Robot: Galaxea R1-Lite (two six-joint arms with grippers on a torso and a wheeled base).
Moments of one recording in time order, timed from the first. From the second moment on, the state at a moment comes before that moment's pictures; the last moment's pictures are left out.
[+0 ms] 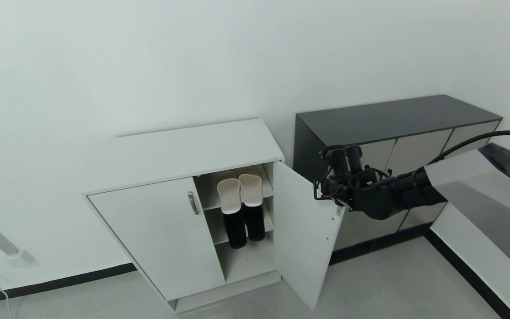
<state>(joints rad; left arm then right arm) 0.00 0.00 0.00 0.00 0.01 -0.10 0.53 2.28 -1.52 -0.31 -0.34 0.19</state>
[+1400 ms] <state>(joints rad) 0.00 0.00 0.00 0.00 0.01 -0.10 0.71 2.02 -1.18 -0.49 -0.25 0.11</state>
